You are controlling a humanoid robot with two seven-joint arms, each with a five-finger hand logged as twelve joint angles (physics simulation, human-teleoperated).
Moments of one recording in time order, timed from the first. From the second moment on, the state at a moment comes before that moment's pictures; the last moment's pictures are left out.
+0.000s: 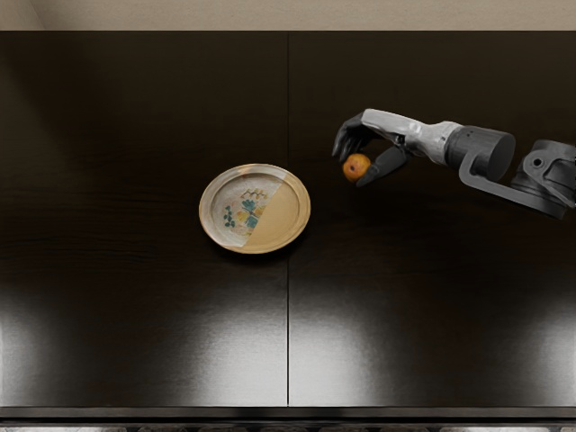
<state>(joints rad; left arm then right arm) -0.04 0.00 0.04 0.00 -0.02 -0.01 0.12 1.05 -0.55 0.33 1.18 -1.04 0.19 0.06</state>
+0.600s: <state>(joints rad) -0.04 0.00 0.04 0.00 -0.02 -0.01 0.12 1.07 -0.46 0.33 1.18 -1.04 0.19 0.03</state>
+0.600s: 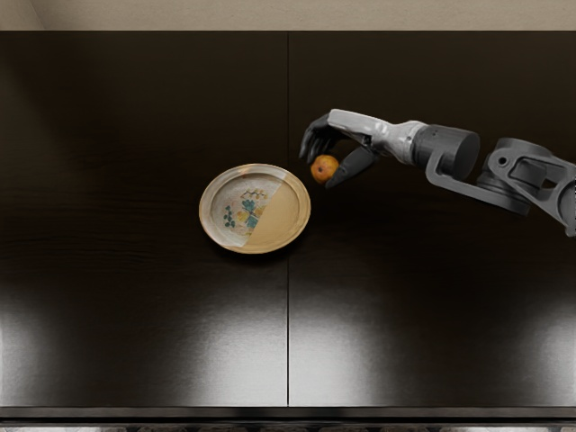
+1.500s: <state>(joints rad) -0.04 0.00 0.04 0.00 -0.03 -0.01 0.12 1.06 -0.33 0.33 1.17 -1.04 0.18 0.02</state>
